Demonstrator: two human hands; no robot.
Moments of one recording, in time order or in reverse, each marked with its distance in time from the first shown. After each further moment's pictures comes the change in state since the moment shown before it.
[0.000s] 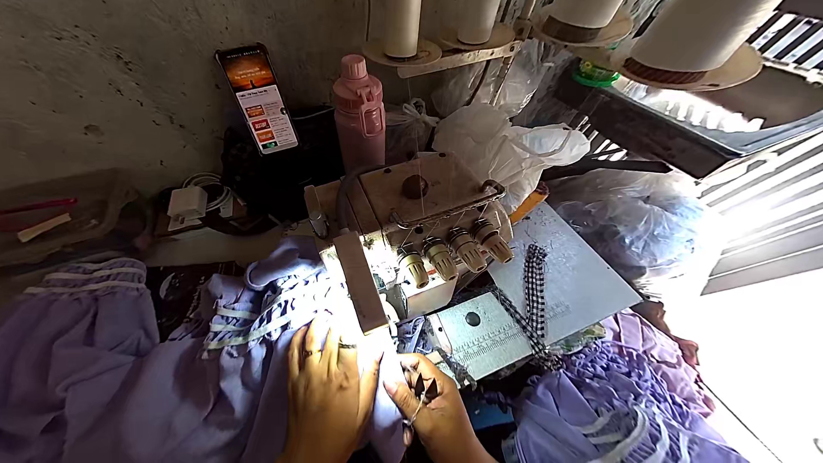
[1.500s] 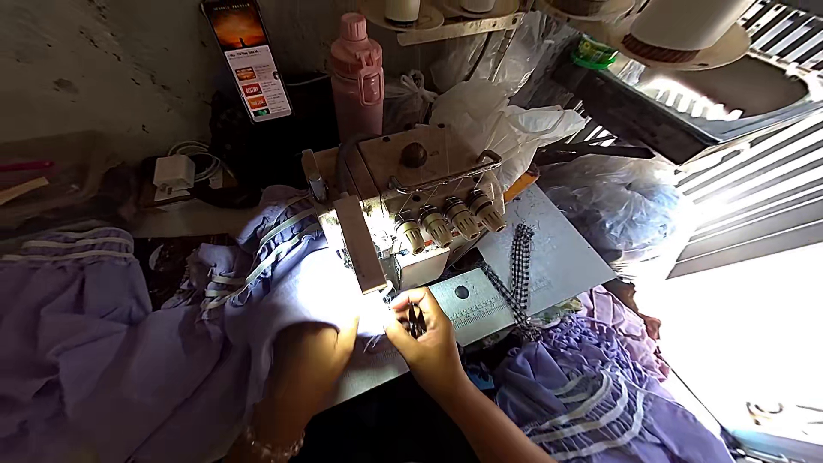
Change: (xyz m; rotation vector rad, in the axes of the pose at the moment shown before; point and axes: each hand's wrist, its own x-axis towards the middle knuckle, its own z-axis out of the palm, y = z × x) left_hand 0.002 -0.012 -0.010 -0.196 -0.136 -0.191; right_hand 0.031 -0.018 0.003 -0.200 0.096 -0.258
